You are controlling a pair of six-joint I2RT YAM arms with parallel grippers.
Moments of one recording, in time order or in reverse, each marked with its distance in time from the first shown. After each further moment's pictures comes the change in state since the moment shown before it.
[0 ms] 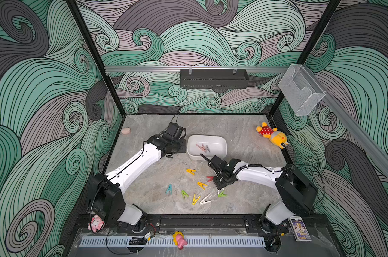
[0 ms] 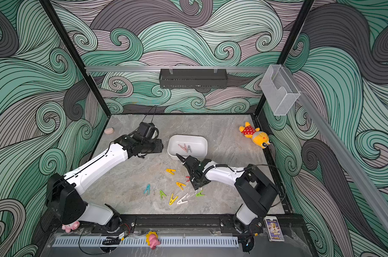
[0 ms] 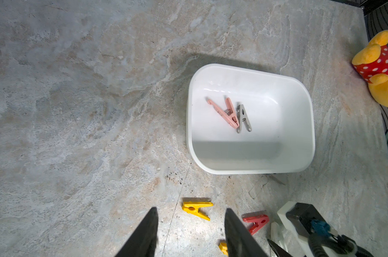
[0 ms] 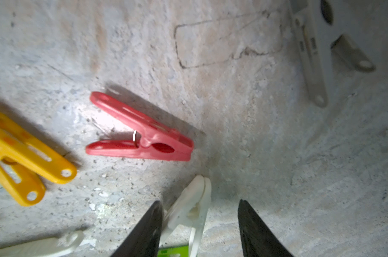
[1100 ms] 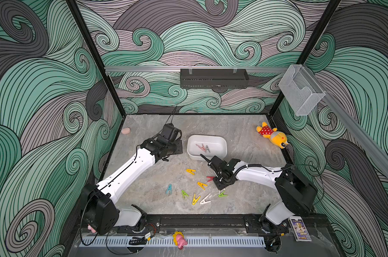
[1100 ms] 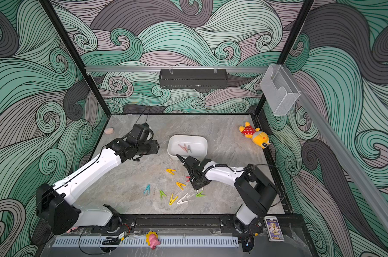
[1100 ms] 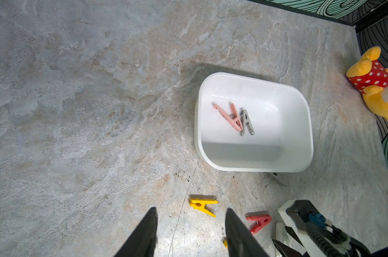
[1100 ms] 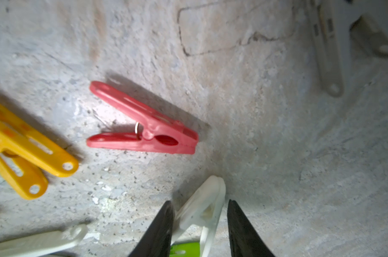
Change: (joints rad) left arm 0.011 -0.105 -0.057 -0.003 -0.034 -0.003; right arm 0.000 0.001 -0.002 -0.017 -0.026 0.018
